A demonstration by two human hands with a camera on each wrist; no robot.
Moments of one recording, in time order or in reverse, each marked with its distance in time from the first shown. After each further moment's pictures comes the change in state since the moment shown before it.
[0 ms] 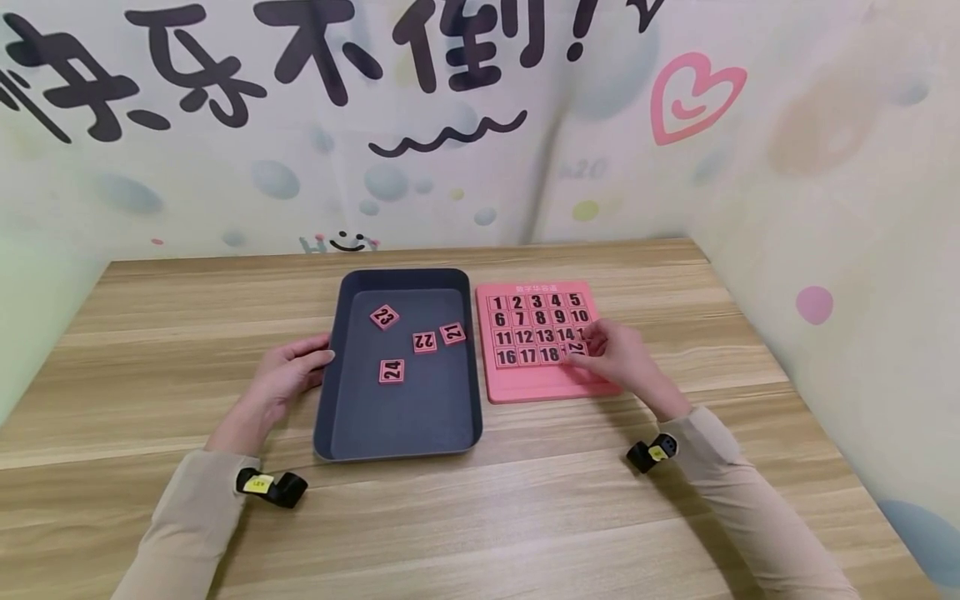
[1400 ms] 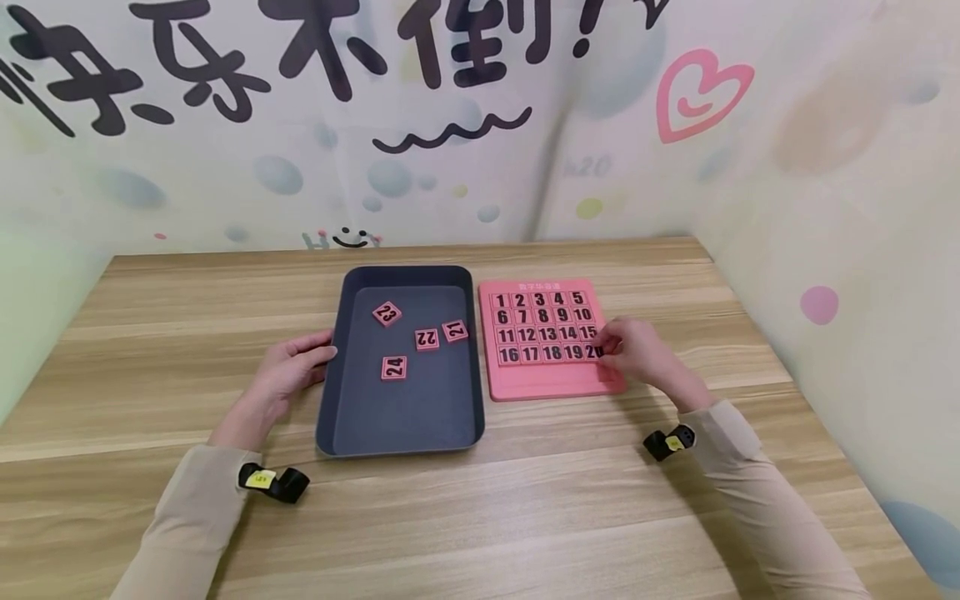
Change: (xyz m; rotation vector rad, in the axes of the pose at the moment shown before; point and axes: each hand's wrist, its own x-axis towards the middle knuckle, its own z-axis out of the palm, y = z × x) left_hand 0.001 0.001 0.001 0.012 0.030 -0.022; right_hand 0.002 0.011 -0.022 -0.095 -0.117 -0.149
